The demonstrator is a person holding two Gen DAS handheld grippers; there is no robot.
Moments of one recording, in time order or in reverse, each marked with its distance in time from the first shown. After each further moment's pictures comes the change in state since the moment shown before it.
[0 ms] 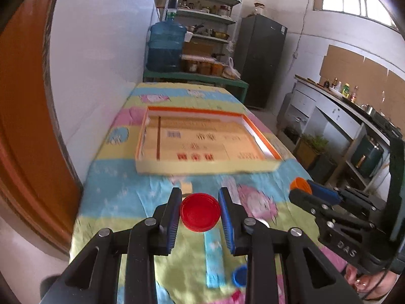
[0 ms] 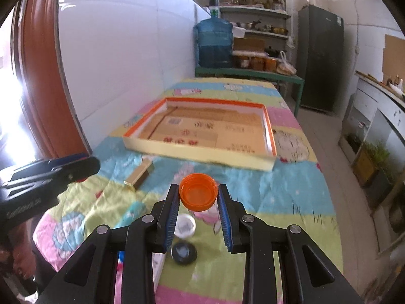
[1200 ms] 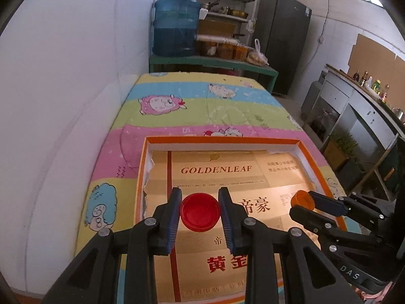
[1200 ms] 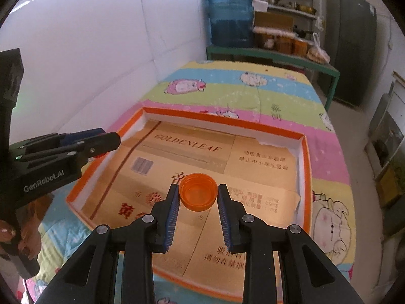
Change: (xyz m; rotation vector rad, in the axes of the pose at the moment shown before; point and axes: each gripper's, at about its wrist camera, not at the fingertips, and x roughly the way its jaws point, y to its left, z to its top) left arm 0.190 0.043 0.127 -0.009 0.149 0.089; right arm 0.191 -0.052 0.125 -0.032 0.185 0.101
